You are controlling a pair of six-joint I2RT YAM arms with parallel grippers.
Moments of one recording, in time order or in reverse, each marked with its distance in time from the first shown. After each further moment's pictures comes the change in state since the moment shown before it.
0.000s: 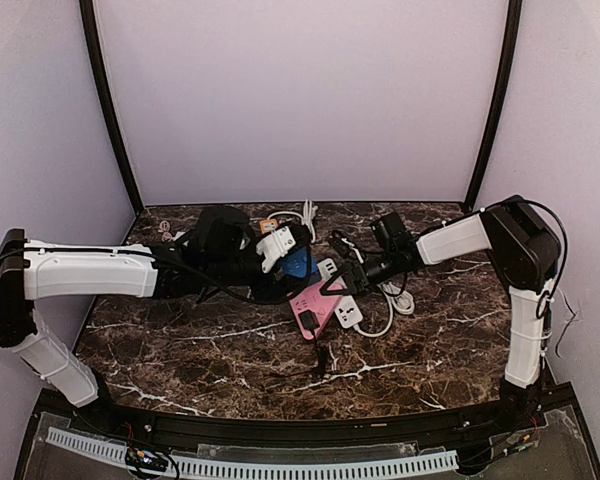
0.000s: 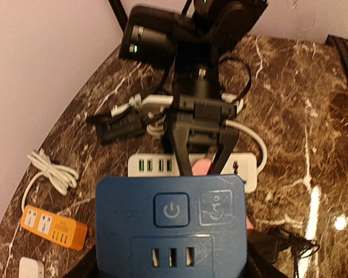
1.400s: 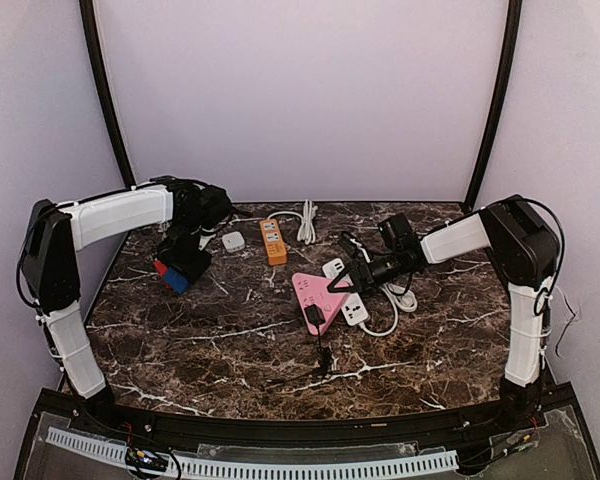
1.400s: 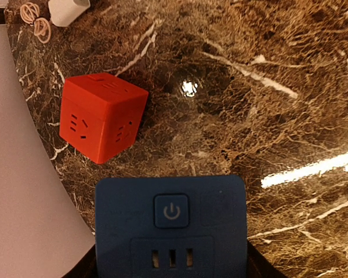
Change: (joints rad) left arm 0.352 0.253 0.503 -1.215 -0.493 -0.487; right arm -0.060 0.026 -0.006 -0.011 0.034 0.041
